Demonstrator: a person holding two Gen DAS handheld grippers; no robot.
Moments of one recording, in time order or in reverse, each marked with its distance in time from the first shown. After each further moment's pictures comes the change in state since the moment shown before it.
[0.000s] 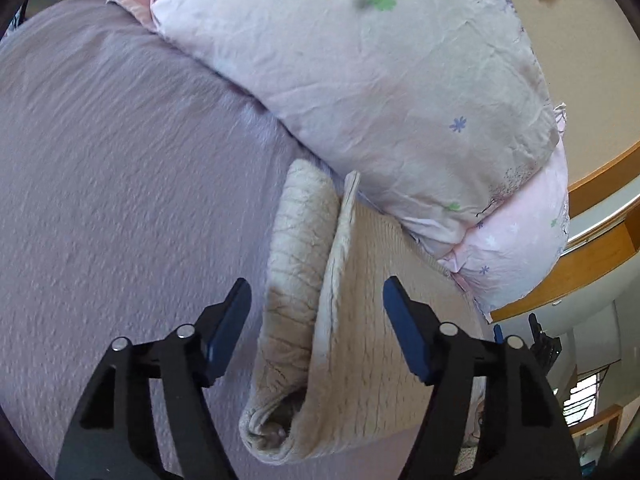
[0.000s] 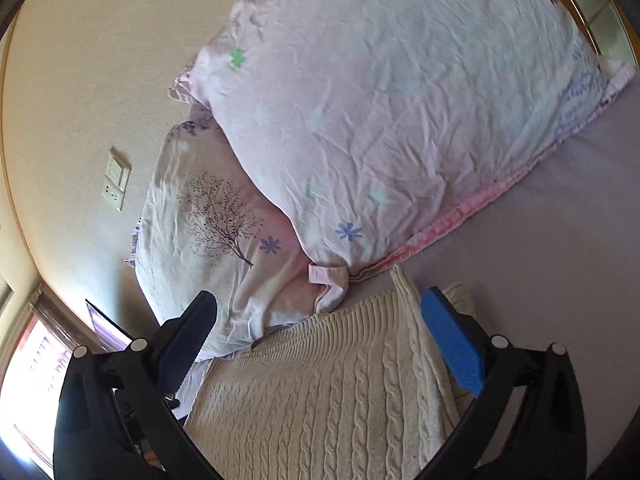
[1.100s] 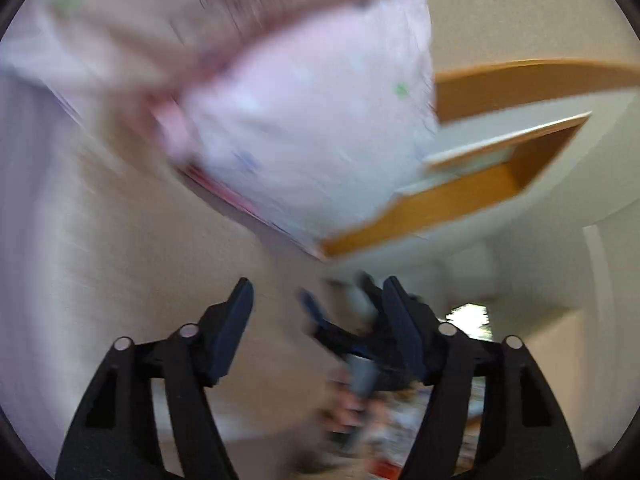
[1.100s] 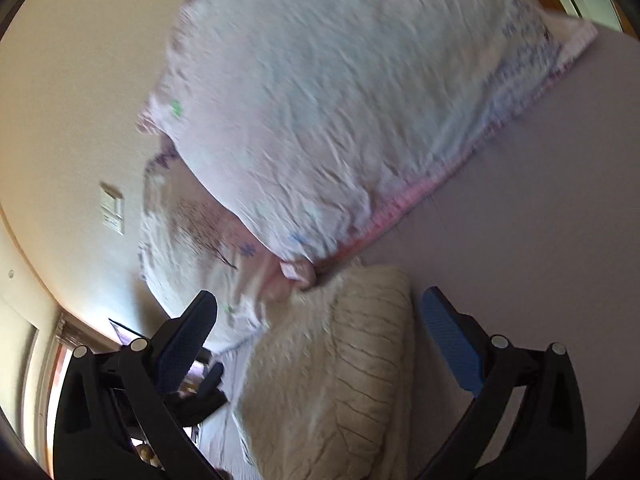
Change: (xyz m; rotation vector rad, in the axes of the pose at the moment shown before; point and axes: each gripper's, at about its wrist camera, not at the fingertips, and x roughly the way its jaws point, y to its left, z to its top) left arm 0.141 -0.258 -0.081 0.117 0.155 -0.439; right arm -0.036 -0.054 0.035 0.163 0.162 -0.004
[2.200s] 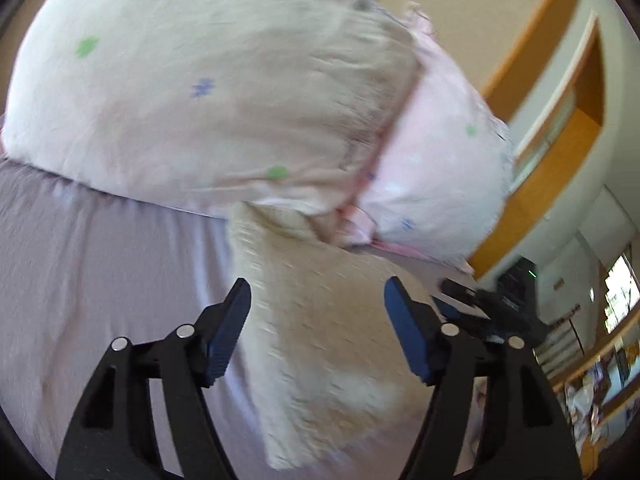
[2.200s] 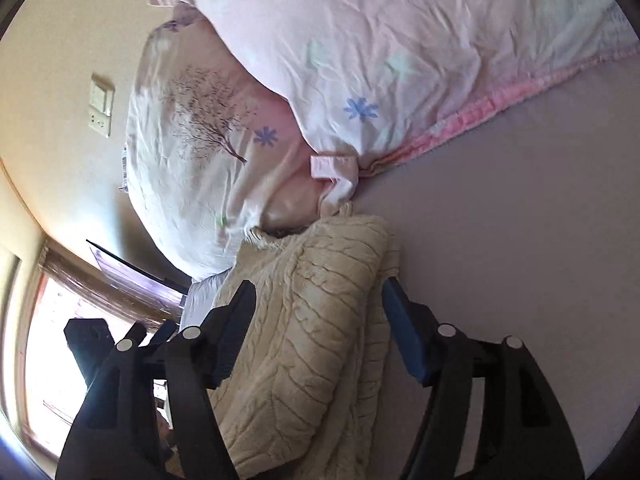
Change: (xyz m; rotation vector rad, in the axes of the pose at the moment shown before) left arm -0.107 0.009 -0.016 0.355 -0.143 0.391; right arm 0.092 0.053 -0.064 -0.157 0.213 -0.015
